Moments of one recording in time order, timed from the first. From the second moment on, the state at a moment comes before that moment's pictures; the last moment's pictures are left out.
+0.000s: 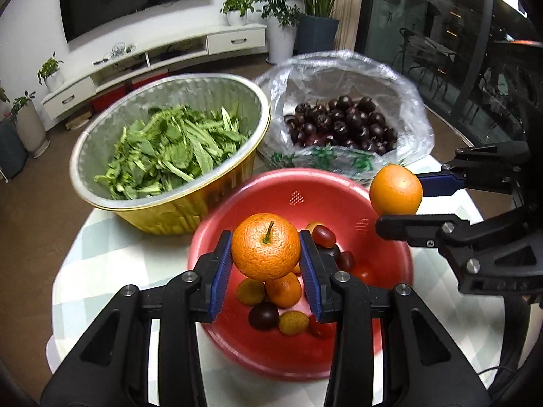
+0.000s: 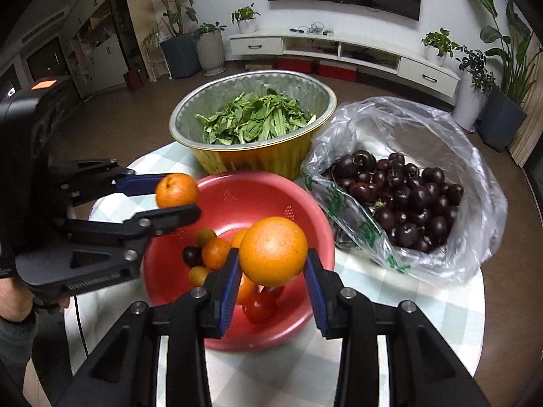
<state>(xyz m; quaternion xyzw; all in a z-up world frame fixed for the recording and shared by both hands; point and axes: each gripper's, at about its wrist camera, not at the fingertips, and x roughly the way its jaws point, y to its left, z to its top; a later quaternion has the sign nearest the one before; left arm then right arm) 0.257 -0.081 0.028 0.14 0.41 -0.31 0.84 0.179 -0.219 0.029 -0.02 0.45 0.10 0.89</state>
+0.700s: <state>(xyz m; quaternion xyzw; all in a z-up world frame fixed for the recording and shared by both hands) 0.271 -0.096 -0.024 0.15 0.44 -0.30 0.83 0.213 -0.203 -0.030 -0.04 0.50 0.09 0.86</state>
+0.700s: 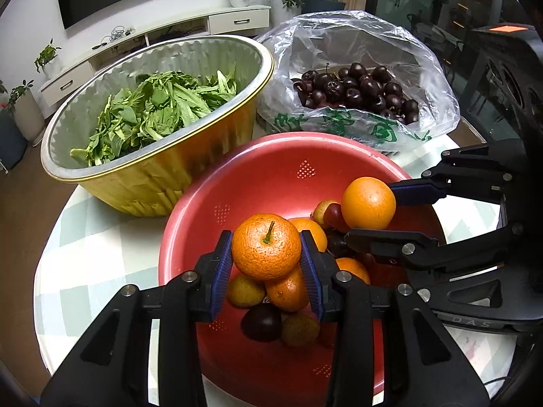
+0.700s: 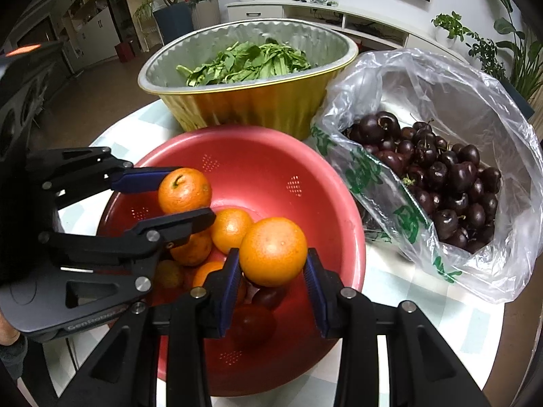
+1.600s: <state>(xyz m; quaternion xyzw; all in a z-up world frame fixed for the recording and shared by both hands) 0.260 -0.079 -0.006 0.13 0.42 -0.27 0.86 0.203 -0.203 -0.034 -0.06 0.50 0.09 0.86</state>
